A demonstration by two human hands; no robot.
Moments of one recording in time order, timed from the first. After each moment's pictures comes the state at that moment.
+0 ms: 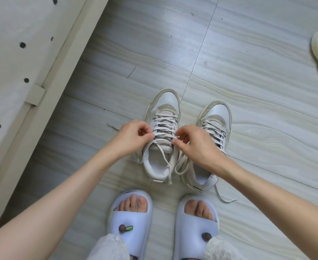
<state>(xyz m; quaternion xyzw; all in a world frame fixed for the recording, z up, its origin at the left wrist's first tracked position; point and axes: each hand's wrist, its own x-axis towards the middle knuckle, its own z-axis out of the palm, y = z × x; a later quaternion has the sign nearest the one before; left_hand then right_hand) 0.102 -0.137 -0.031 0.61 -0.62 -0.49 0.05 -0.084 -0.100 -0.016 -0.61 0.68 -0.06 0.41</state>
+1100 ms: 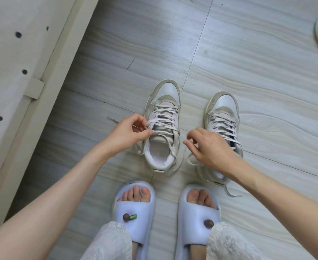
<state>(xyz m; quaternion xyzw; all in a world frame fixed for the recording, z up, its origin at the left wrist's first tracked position) 0.115 -0.127 -0.037 0.60 -0.51 -0.60 0.13 -0.113 -0.066 -0.039 -0.75 0.60 -0.03 0.27</state>
